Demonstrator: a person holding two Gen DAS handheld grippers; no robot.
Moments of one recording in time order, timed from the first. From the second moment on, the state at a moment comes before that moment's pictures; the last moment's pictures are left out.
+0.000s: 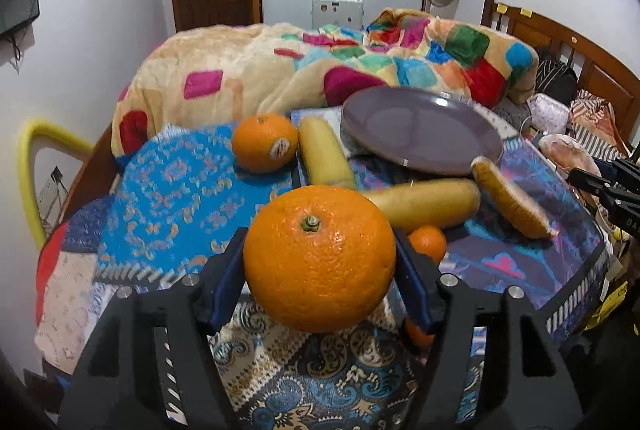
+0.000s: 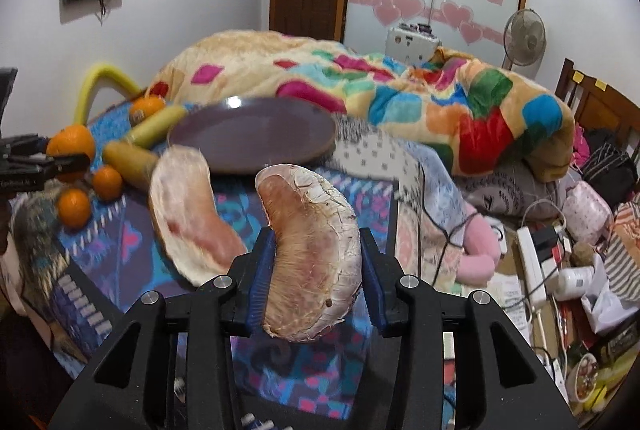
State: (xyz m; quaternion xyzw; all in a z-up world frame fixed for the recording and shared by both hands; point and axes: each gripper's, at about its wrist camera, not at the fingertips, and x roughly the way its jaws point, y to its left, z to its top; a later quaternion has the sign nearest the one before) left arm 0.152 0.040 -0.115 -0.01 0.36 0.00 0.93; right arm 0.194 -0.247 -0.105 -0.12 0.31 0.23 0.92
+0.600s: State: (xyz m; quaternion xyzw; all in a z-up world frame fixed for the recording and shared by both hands) left arm 0.219 0.017 -0.065 0.01 0.33 -0.01 0.95; right arm 0.233 -0.208 -0.063 -0.09 0.24 0.25 0.93
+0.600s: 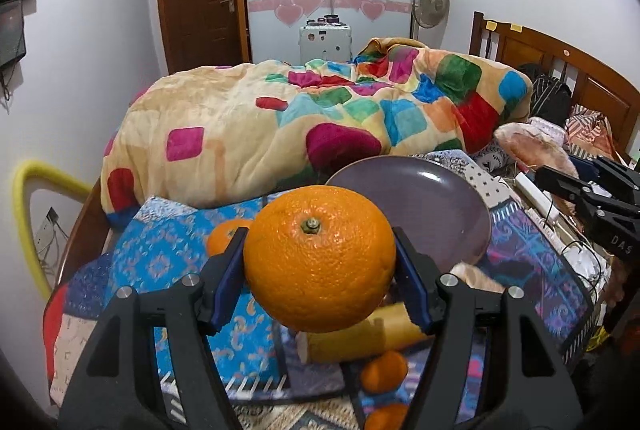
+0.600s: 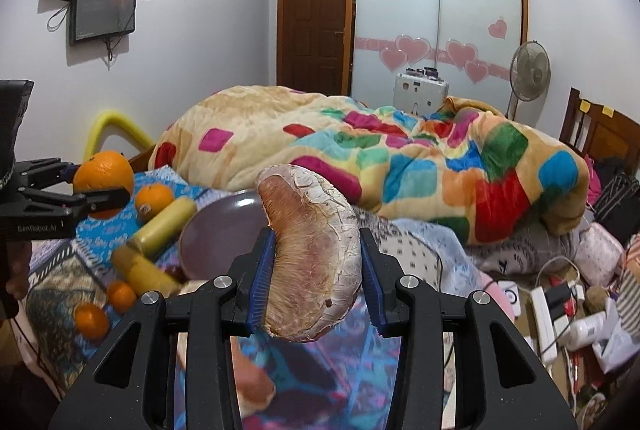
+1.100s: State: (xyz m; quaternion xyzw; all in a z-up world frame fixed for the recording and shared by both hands) left arm 0.293 -0.002 -0.076 0.04 0.35 0.00 0.94; right arm 0.290 -0.182 -0.080 -0.10 0.26 0.24 0.93
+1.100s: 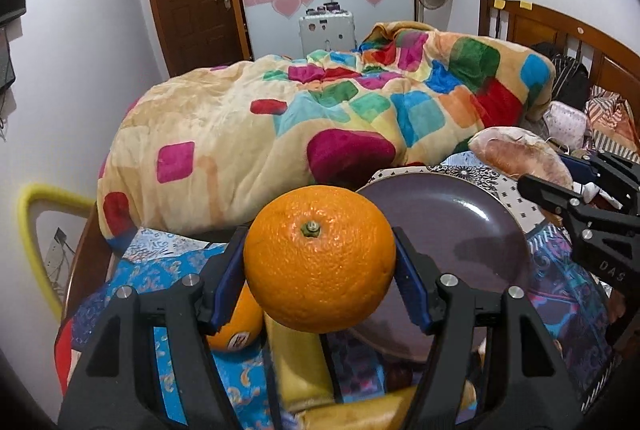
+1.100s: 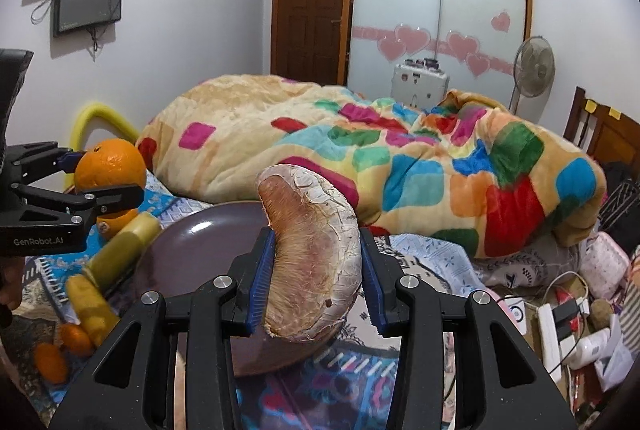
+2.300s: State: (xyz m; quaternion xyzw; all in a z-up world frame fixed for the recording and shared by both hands) left arm 0.338 -0.017 -0.101 0.07 0.41 -0.05 0.91; right arm 0.332 -0.151 -0.109 -0.17 0.36 0.23 0.89
